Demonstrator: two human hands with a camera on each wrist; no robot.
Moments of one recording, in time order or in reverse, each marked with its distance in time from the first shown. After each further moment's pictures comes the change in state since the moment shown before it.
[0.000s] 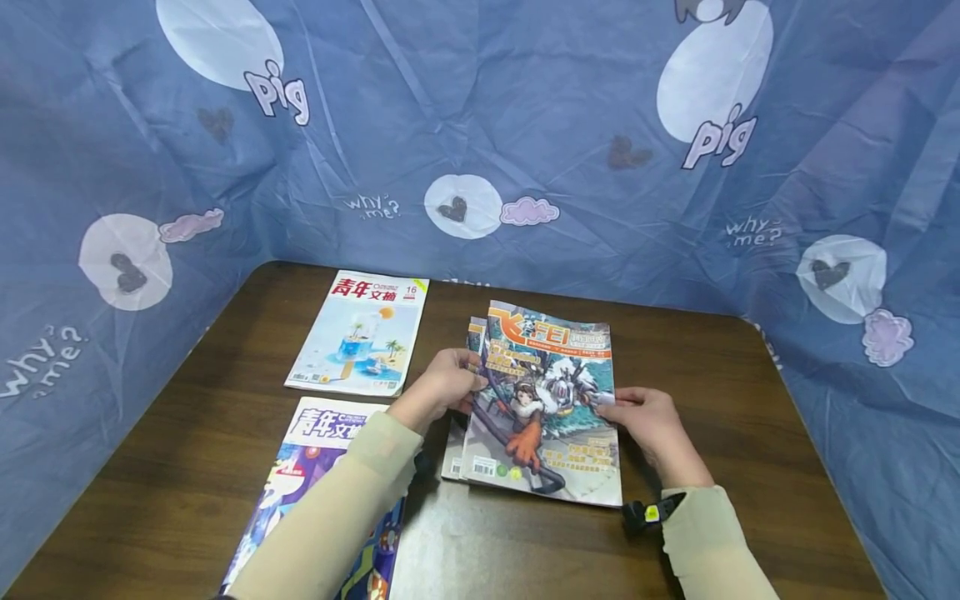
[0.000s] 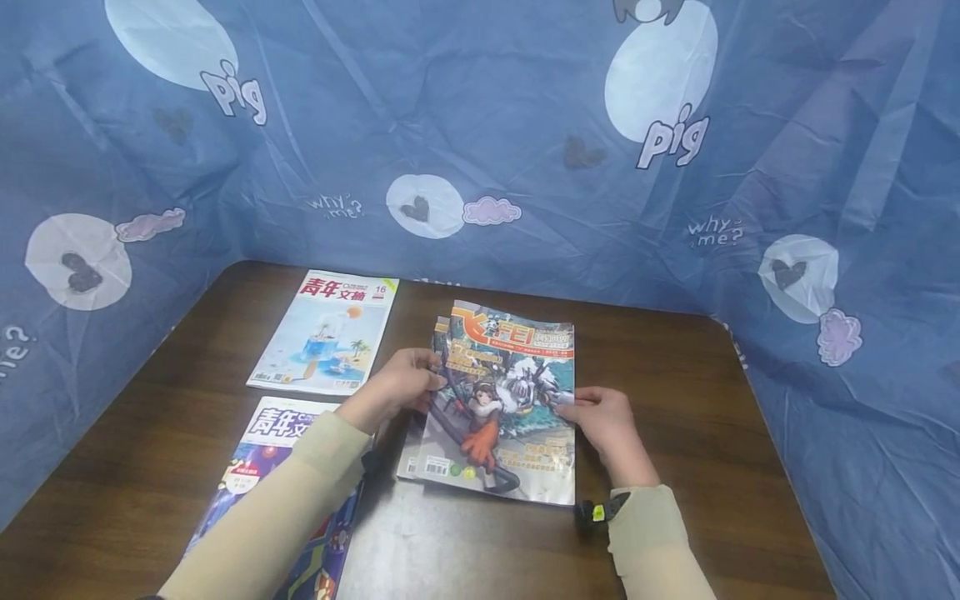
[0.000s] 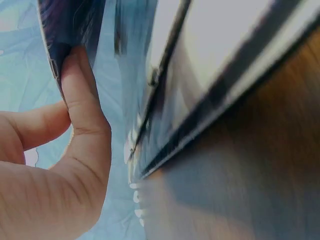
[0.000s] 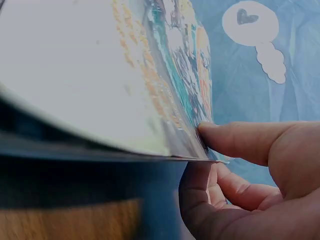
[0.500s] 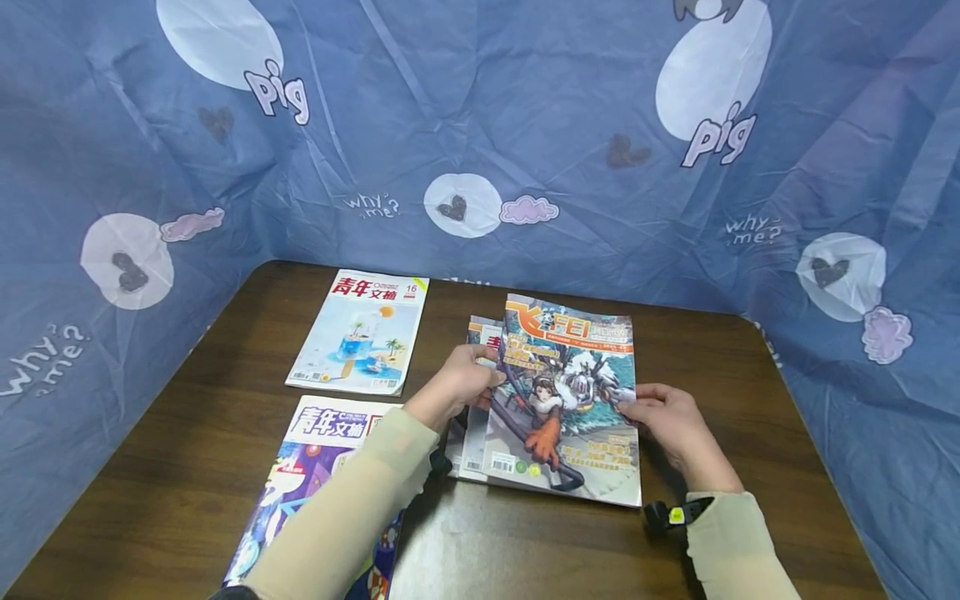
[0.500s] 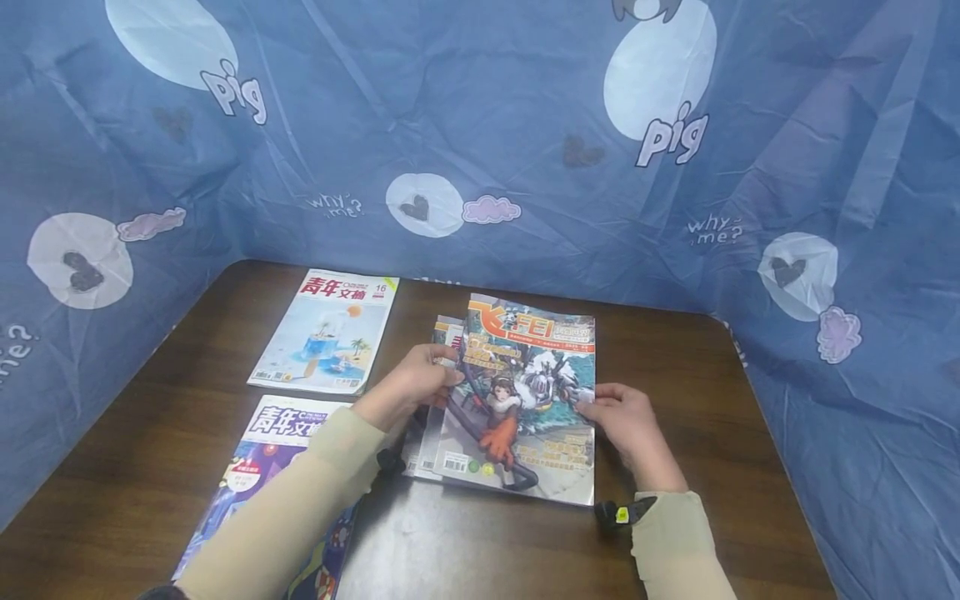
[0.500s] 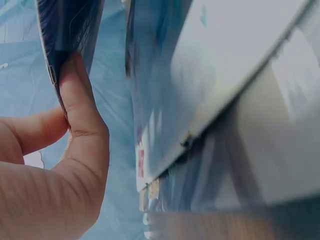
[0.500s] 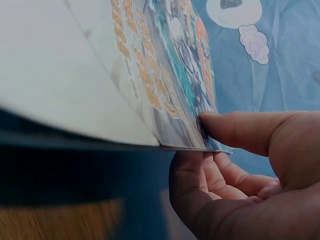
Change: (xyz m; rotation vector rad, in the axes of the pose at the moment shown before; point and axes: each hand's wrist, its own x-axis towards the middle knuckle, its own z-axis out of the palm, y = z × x) left_hand -0.001 0.011 0.020 -0.058 -0.054 0.027; right_hand -0.003 0.003 -0.030 0.035 -0.068 0.010
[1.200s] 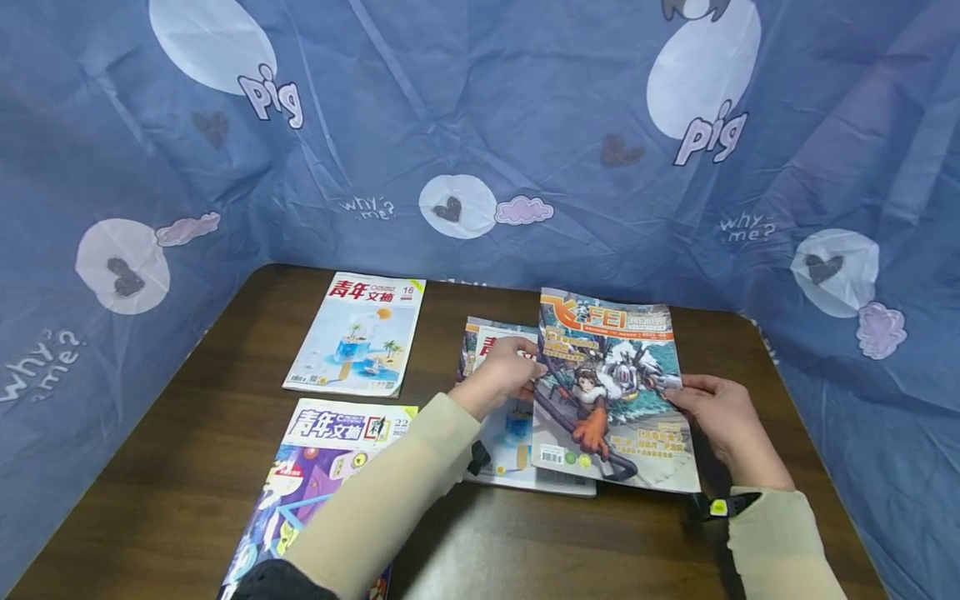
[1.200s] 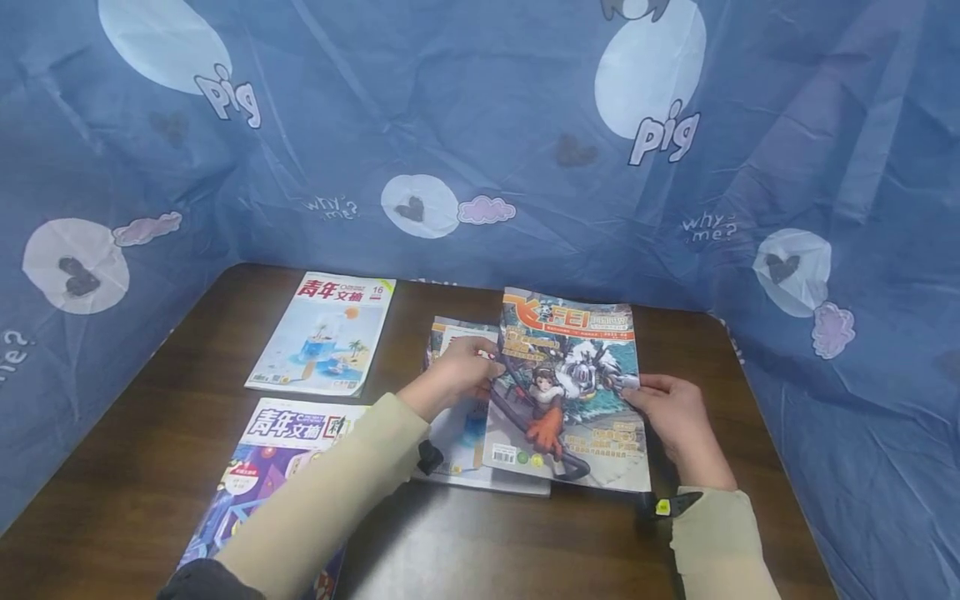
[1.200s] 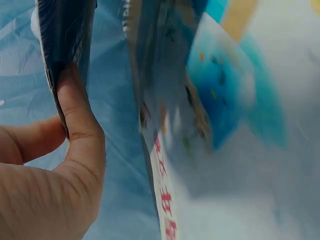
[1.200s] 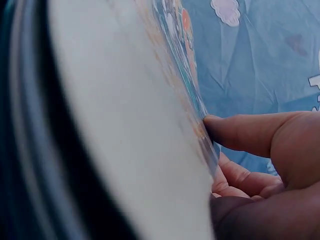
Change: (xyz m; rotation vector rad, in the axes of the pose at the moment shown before) left_hand 0.014 0.023 0.056 -0.002 -0.026 0.007; right_hand -0.003 0.001 -0.053 -0.025 0.133 -0.060
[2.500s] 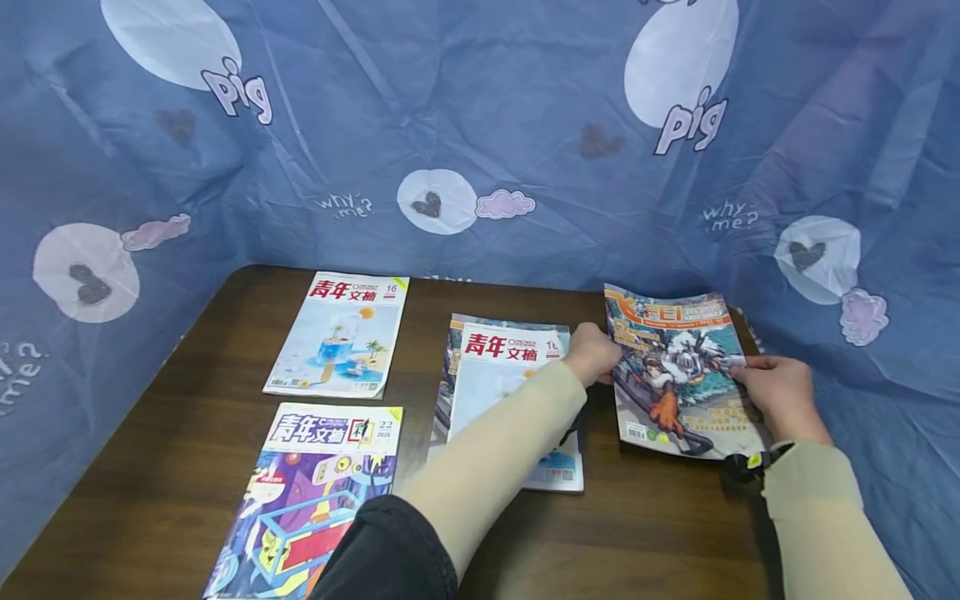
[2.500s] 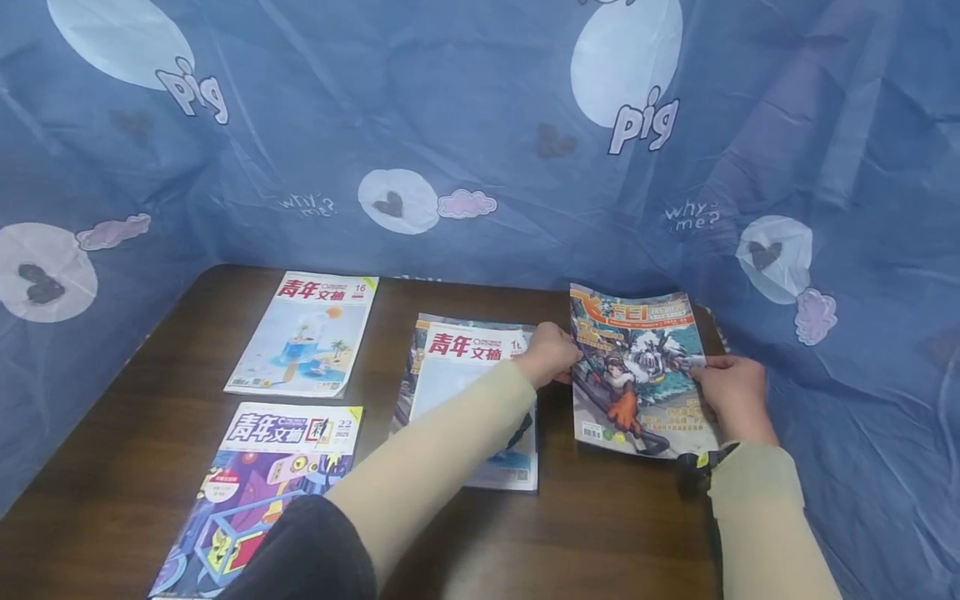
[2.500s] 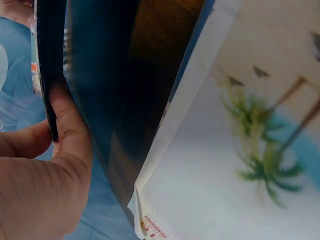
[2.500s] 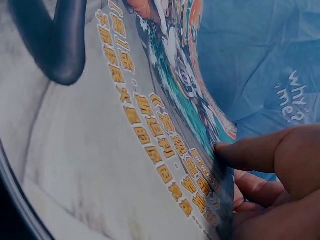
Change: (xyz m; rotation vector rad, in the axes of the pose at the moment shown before) left_hand 0.067 0.021 0.140 0.093 0.127 -0.026; right_hand 0.046 0.028 -0.082 -0.162 0.310 0.191
